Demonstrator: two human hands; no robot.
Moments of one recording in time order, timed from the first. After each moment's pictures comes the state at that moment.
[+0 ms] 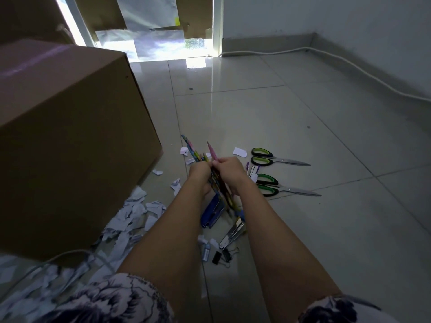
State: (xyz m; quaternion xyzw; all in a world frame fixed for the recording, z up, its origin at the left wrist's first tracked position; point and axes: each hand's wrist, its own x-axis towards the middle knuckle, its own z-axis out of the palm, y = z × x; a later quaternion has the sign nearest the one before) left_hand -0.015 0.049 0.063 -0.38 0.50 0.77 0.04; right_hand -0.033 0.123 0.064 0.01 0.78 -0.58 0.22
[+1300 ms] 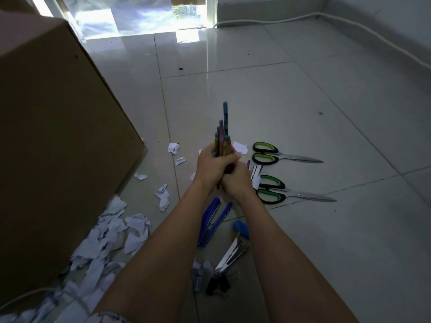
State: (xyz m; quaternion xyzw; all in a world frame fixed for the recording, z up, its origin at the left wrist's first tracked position) left_hand -0.068 0.066 0.032 -0.16 0.68 0.71 -0.03; right_hand -0.073 0.141 0.007 -0.01 0.81 -0.56 0.17
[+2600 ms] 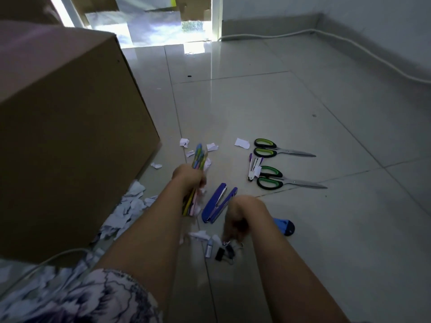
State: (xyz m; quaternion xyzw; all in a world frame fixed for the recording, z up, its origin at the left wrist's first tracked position) left_hand 0.001 0.011 0.037 -0.36 0.78 0.48 0.15; right_hand 0.006 0.149 0.047 -0.06 0.82 -0.05 0.57
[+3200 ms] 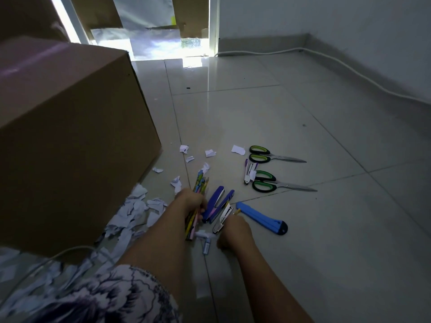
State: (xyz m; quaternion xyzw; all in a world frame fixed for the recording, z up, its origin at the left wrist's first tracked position) left_hand 0.042 0.018 0.022 -0.34 0.74 0.52 0.24; right_hand 0.074 0.147 0.005 -0.01 0.95 -0.10 0.31
